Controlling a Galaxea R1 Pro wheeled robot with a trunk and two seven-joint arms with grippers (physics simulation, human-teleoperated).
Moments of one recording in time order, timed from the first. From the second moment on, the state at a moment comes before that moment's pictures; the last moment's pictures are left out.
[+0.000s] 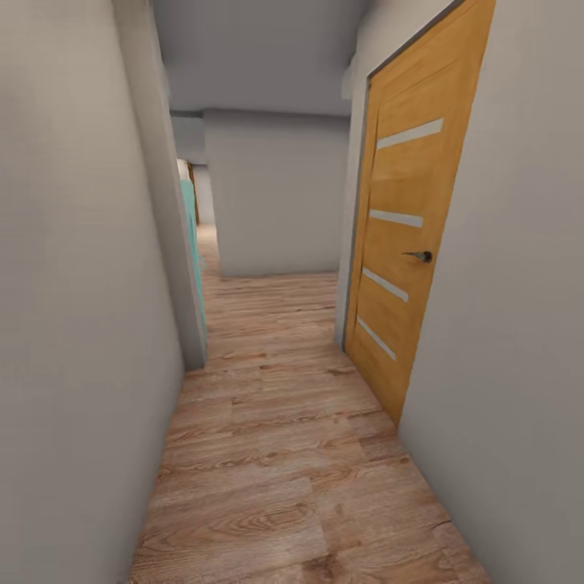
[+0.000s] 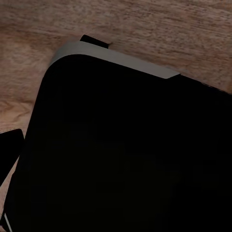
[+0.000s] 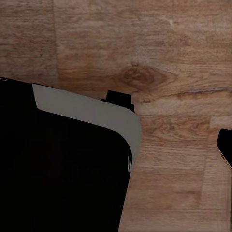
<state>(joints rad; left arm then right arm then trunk) 0.00 -0.04 0.05 -0.07 0.31 -0.10 0.00 -0.16 -0.07 0.07 0.03 0.12 -0.13 0.12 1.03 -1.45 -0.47</state>
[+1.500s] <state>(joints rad) 0.00 -0.04 0.05 -0.07 0.31 -0.09 0.00 -0.16 -0.07 0.07 0.03 0.12 -0.12 0.12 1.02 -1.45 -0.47</state>
